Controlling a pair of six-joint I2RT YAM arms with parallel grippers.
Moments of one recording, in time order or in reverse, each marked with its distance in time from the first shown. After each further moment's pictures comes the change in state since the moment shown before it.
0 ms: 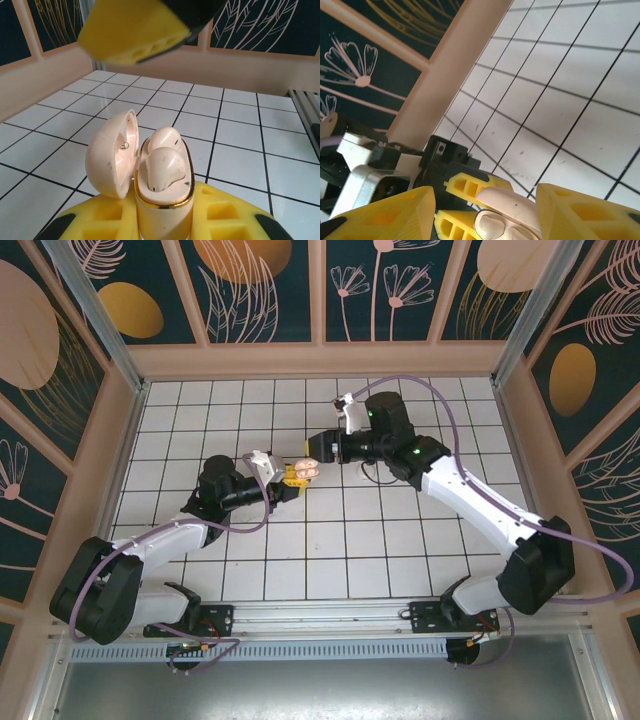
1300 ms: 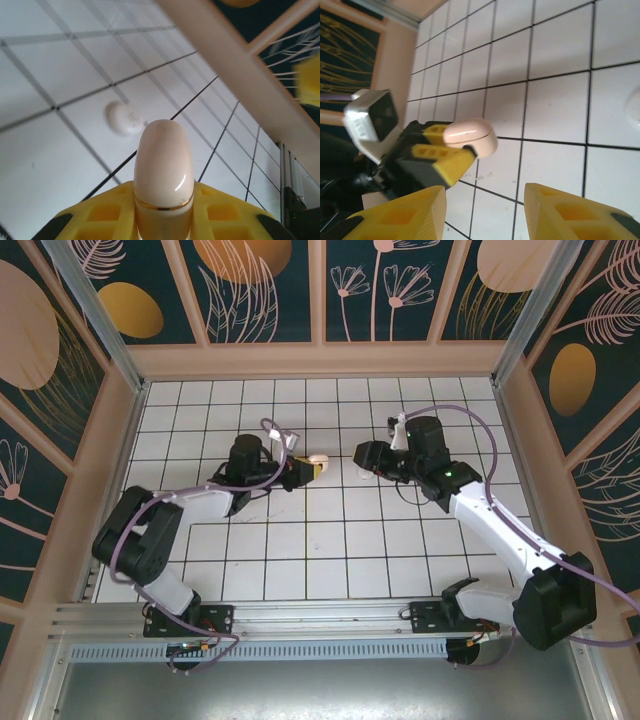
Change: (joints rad) left arm -0.006 0.383 0.261 -0.164 -0.091 -0.543; right arm -0.188 -0.224 -0.296 -0.040 0.179 0.222
